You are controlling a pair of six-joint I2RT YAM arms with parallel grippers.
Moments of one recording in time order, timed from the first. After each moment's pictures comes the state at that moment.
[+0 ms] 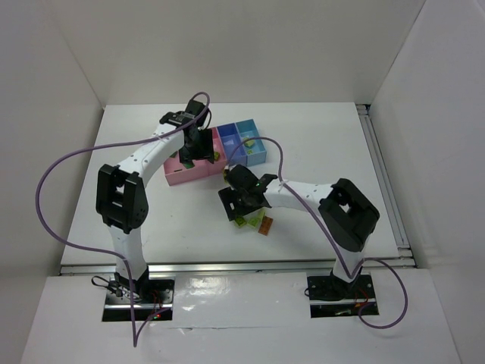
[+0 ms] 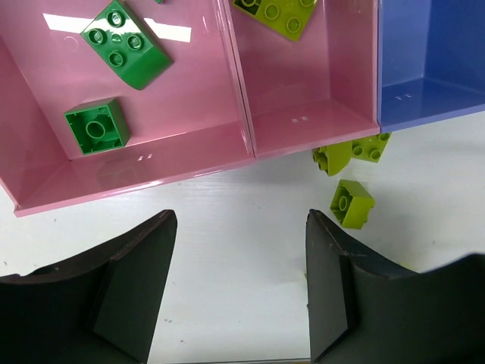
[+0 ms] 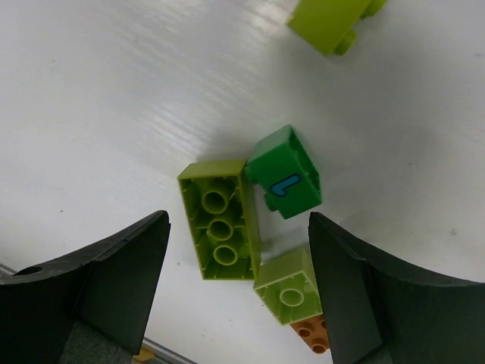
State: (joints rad) left arm -0.36 1.93 1.74 -0.96 -0.10 -0.48; right arm 0.86 1.80 1.15 -0.41 0.04 0.42
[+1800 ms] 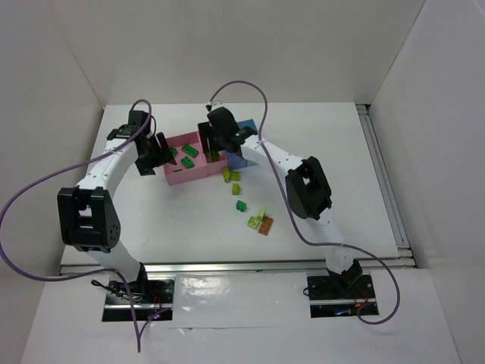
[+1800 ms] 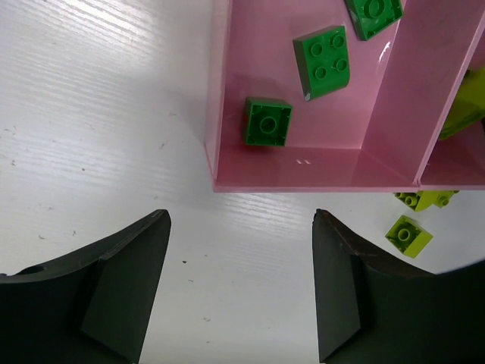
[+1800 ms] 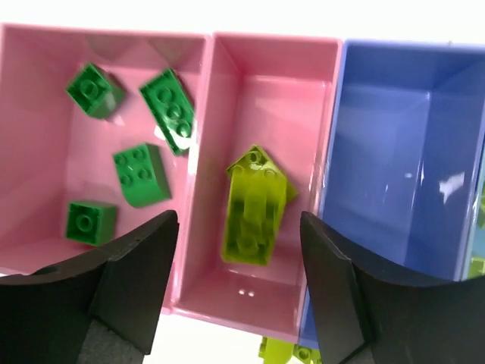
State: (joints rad) left arm -0.03 1.66 1.37 -0.79 0.00 -0.51; right arm 0.70 2.33 2.05 -0.37 0.13 0.32
